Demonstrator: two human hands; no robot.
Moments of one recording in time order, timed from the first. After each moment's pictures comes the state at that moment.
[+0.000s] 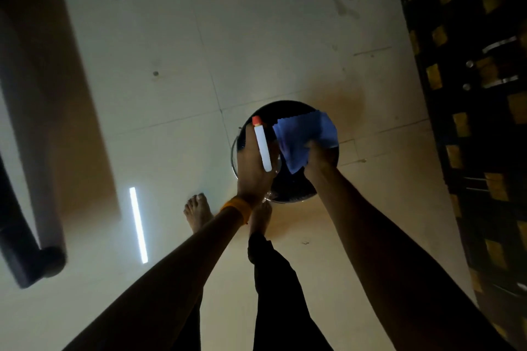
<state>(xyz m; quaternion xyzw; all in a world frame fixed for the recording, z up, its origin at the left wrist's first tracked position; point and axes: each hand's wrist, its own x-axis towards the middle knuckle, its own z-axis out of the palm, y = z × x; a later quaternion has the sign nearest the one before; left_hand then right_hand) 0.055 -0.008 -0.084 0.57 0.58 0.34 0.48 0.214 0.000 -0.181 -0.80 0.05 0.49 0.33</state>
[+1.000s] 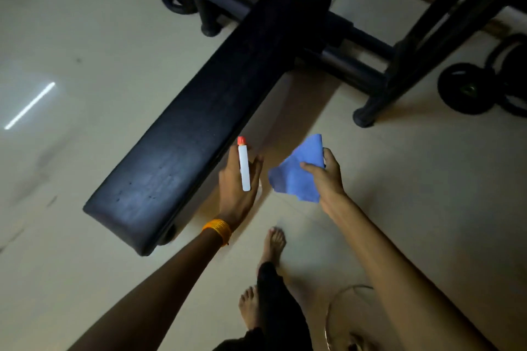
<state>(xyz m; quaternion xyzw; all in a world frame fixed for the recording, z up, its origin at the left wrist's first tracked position) -0.536 0.118 0.009 0.26 0.79 0.51 0.23 -0.405 0.251 -0.019 -0.58 -0.52 0.60 0.17</state>
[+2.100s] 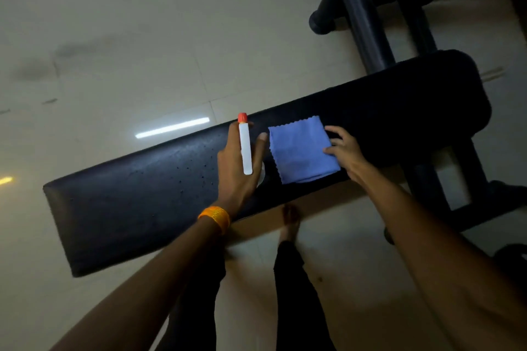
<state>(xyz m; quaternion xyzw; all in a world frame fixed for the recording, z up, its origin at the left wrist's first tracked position) -0.804 0.293 -0.080 -0.02 0.83 0.54 0.09 -0.782 0.544 -0.151 -0.39 -0.73 0.52 -0.21</state>
